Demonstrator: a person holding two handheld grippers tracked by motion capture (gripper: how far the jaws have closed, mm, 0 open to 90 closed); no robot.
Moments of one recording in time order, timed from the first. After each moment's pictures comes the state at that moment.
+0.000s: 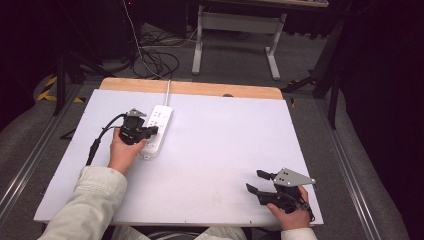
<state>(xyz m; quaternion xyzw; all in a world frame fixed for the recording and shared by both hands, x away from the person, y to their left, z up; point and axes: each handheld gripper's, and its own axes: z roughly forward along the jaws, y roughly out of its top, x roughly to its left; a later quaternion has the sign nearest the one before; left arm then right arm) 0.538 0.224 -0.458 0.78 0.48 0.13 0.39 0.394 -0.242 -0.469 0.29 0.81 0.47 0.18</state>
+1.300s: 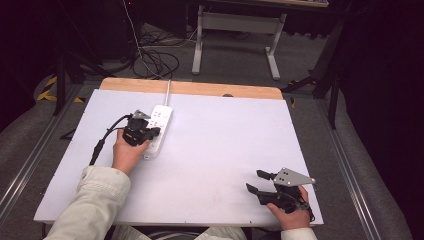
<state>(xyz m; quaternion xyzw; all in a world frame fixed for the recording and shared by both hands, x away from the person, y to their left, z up) 0.539 0.214 -0.464 0.79 0.47 0.15 0.38 0.394 -0.243 -0.469 0.29 0.81 0.47 0.18</state>
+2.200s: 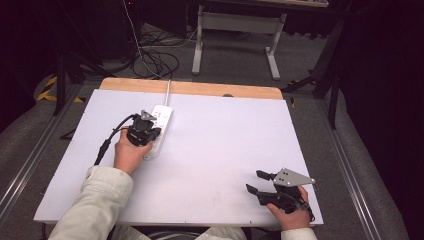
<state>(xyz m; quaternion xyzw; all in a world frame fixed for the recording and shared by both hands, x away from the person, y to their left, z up) 0.537 0.197 -0.457 0.81 0.45 0.20 0.31 0.394 -0.242 -0.470 0.29 0.81 0.47 0.18</state>
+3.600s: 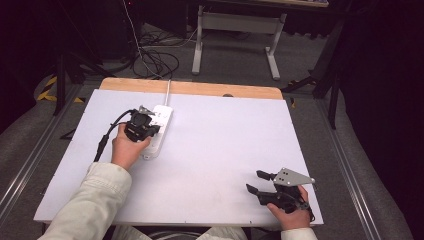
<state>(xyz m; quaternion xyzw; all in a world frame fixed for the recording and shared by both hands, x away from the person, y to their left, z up) 0.543 0.205 -0.443 0.81 0.46 0.16 0.33 0.395 -0.243 -0.471 0.29 0.82 0.47 0.17</state>
